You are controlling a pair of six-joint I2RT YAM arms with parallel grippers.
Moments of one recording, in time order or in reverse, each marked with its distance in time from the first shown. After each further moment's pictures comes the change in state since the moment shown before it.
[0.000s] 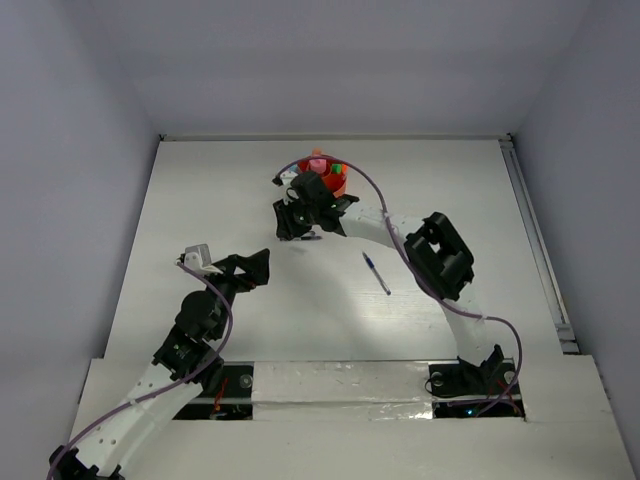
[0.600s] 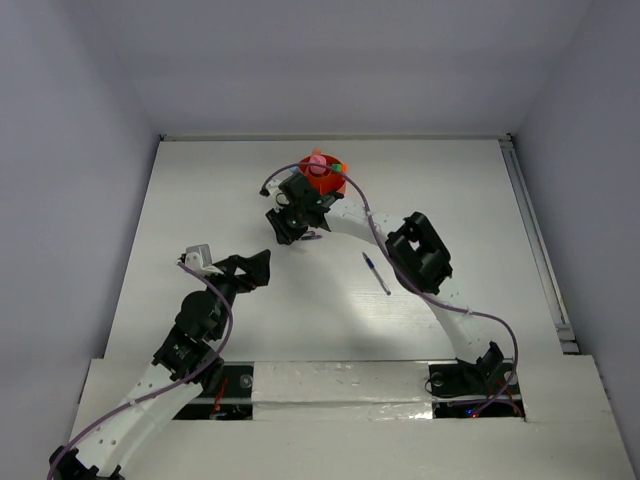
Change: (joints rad) left arm 0.000 -0.003 0.000 -0.007 0.012 0.000; right arm 0.012 0.216 0.288 -0.247 0.002 -0.213
